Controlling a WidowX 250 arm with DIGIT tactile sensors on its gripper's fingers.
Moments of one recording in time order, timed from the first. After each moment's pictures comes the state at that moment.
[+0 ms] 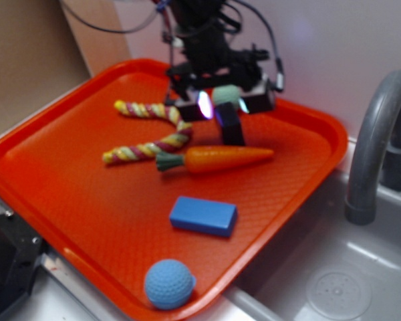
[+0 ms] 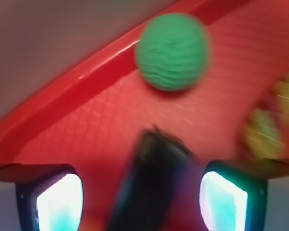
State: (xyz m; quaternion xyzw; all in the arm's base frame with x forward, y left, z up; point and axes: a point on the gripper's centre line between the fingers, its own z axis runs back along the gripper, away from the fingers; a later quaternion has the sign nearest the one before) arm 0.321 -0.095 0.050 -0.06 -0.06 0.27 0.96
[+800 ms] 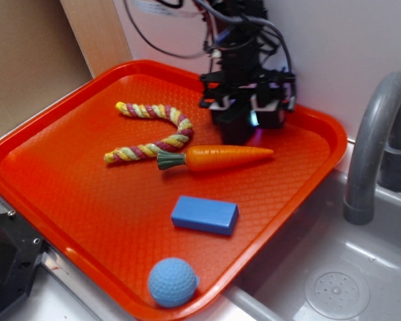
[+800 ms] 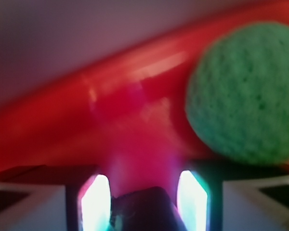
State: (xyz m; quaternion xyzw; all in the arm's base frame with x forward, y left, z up) arm 0.346 -0.068 0.043 -0.03 -0.04 0.23 0.97
